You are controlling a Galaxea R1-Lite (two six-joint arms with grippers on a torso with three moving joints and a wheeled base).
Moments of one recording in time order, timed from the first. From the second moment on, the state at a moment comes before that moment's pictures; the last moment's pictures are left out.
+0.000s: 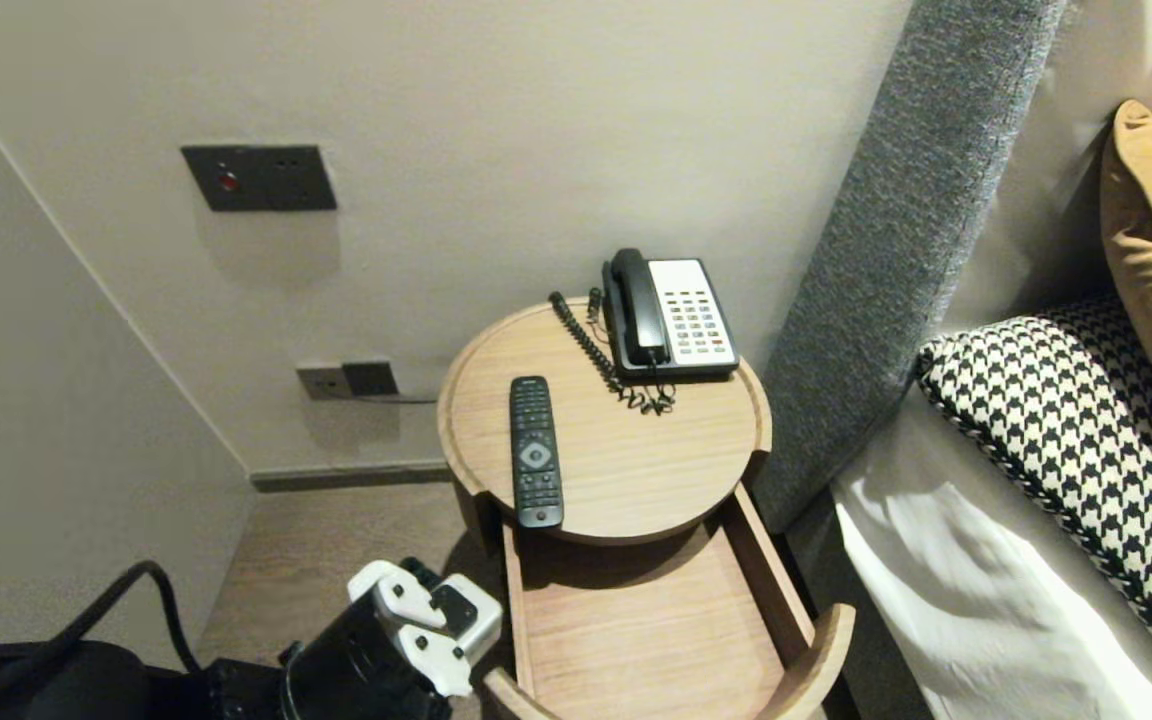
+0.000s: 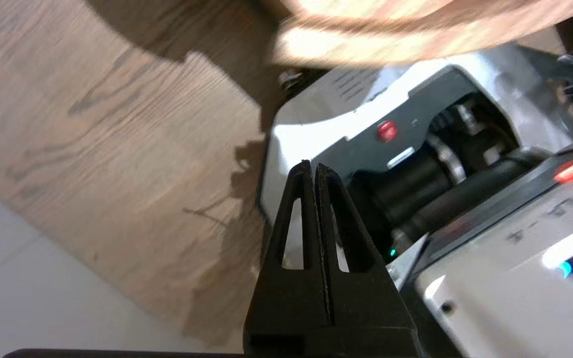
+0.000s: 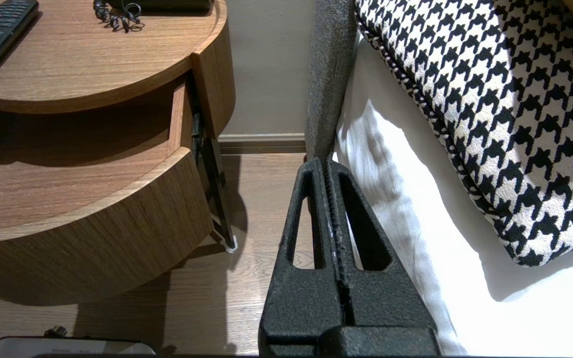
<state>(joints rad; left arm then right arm) -1.02 1.63 -0.62 0.00 0.19 -0.27 0.01 0.00 0.00 -0.10 0.00 -0.04</state>
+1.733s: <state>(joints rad) -0.94 1.82 -0.77 -0.02 0.20 -0.29 0.01 0.00 0.00 -0.10 0.00 -0.04</state>
